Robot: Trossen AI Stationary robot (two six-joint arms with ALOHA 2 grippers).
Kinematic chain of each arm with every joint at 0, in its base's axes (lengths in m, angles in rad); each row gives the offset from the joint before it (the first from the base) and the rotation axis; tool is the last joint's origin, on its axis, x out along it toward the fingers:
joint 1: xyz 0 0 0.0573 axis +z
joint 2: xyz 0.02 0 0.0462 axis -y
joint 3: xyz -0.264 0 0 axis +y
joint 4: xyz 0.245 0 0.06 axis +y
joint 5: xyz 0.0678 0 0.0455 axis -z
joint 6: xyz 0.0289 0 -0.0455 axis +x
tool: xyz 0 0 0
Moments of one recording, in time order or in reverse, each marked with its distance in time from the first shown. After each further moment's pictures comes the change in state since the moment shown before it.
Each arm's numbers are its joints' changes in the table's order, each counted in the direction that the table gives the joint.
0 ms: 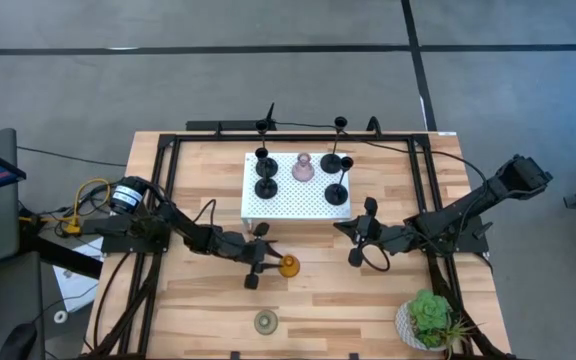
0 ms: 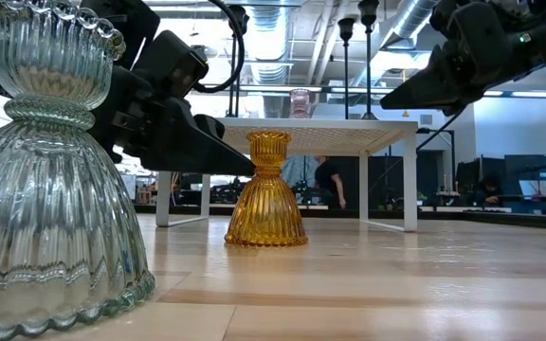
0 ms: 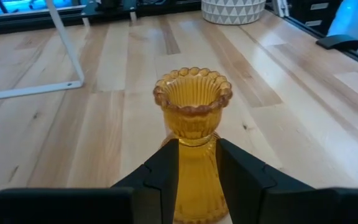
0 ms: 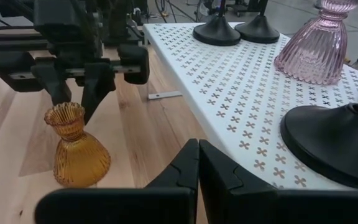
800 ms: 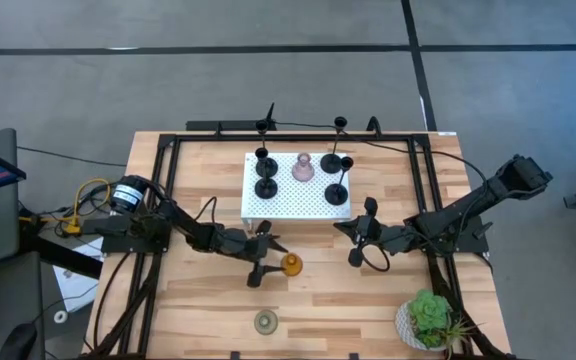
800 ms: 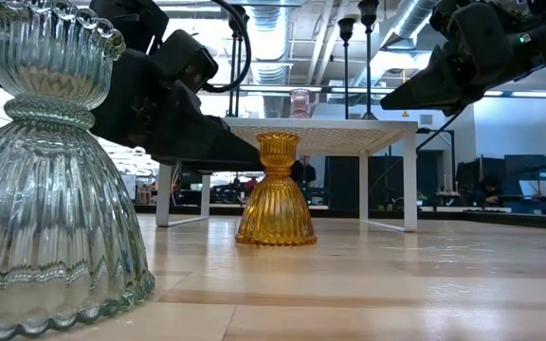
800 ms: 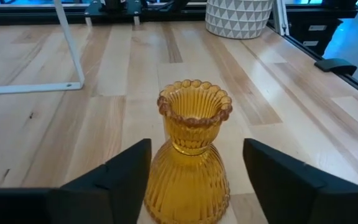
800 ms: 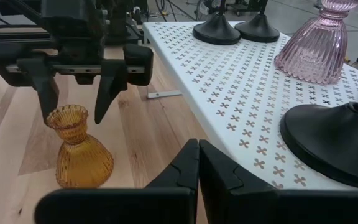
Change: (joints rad) left arm 0.028 0.000 -0.023 0.000 0.035 -0.076; right arm 0.000 0.000 0.000 0.003 0.000 0.000
